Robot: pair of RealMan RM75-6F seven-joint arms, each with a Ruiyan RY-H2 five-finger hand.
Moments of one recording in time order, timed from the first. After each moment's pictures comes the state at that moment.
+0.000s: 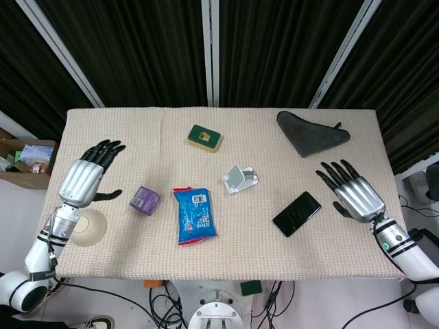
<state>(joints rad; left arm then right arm) -0.47 -1.17 -0.15 -1.65 1.46 1.26 0.04 0.52 -1.01 0.00 -1.56 -1.59 1.03 -0.13</state>
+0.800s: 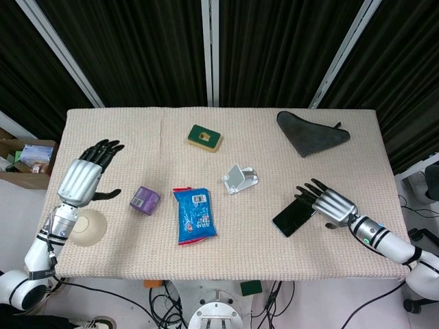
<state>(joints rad) -0.47 -1.18 -0.15 -1.62 1.46 1.27 0.01 0.66 -1.25 -0.14 -1.15 -1.86 0.96 0.11</state>
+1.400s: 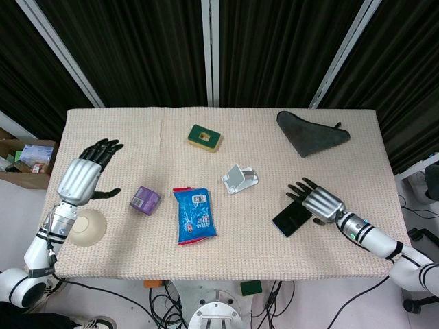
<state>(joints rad) -0.48 -1.19 -0.15 -1.59 1.47 1.26 -0.02 0.69 -1.36 -0.15 -1.06 -1.81 0.93 0.11</state>
